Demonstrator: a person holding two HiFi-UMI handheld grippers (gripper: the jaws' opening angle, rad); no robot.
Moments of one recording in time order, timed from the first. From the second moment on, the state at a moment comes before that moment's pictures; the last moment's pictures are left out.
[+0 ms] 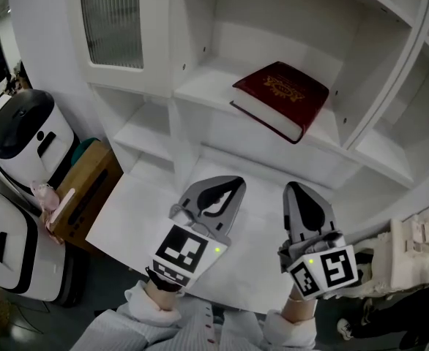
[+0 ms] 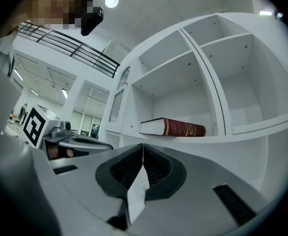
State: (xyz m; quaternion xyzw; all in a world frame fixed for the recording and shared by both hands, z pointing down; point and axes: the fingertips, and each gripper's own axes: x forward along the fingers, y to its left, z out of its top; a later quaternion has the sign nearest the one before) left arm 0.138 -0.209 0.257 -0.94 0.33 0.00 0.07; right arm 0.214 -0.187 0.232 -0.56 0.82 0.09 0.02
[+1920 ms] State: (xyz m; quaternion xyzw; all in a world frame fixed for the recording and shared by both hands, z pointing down) left arm 0.152 -0.288 0.276 -0.94 0.34 -0.03 0.05; right arm 0.231 -0.259 0.200 -0.51 0.73 0.38 -0.25
